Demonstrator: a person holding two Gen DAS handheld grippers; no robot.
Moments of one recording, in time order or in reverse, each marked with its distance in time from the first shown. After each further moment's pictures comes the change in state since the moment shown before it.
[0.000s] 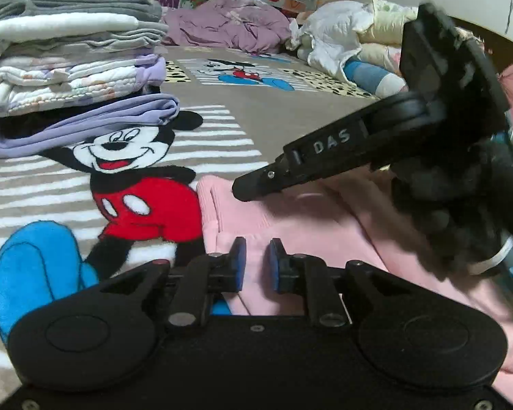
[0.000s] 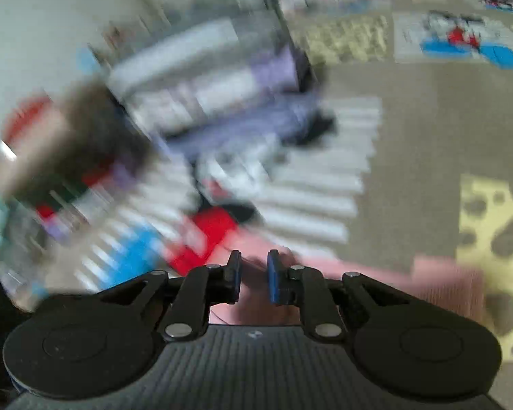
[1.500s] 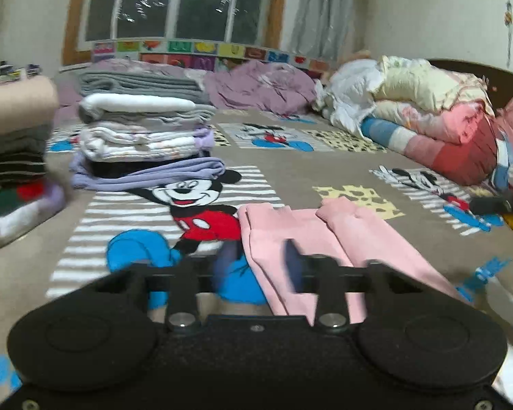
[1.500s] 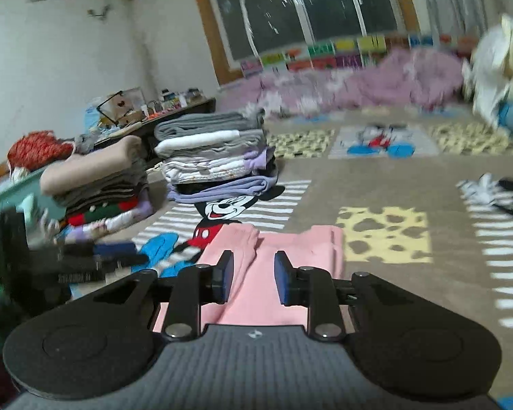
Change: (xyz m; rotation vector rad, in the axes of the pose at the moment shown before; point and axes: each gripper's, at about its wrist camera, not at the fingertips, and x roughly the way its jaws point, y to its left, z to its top) left arm -0.144 -0.036 -0.045 -0.016 -0.243 0.156; right arm -0.231 0.042 -0.156 -0.153 -0.417 -0.149
